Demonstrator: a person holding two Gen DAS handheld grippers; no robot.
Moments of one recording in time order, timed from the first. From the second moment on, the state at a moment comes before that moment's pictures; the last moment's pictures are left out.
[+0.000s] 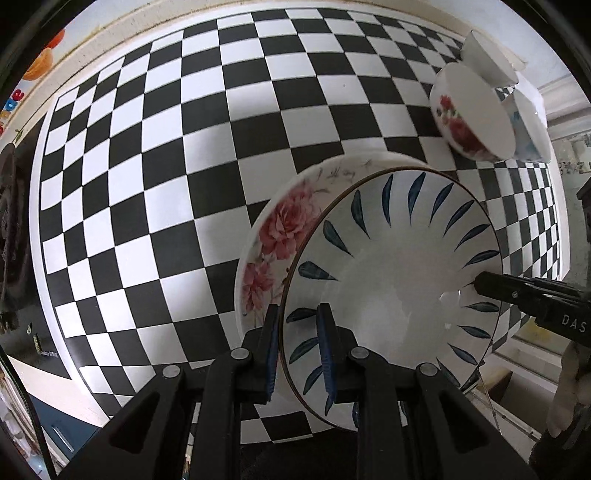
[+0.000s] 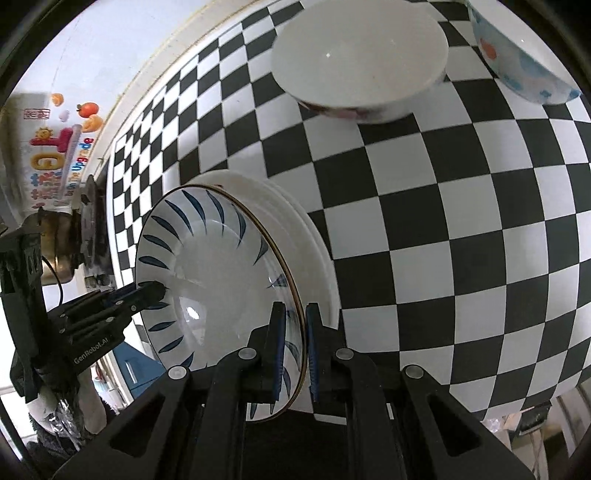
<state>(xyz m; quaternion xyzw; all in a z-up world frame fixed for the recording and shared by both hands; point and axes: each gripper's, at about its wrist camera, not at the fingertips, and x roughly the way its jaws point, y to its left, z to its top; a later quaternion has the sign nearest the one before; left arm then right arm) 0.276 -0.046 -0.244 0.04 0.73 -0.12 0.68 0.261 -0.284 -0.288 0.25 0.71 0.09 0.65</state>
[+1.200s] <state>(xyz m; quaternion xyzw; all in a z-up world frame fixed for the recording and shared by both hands) 0.277 -0.045 -0.261 0.03 0.73 -0.05 0.69 0.275 -0.265 -0.297 0.20 0.73 0.08 0.65</state>
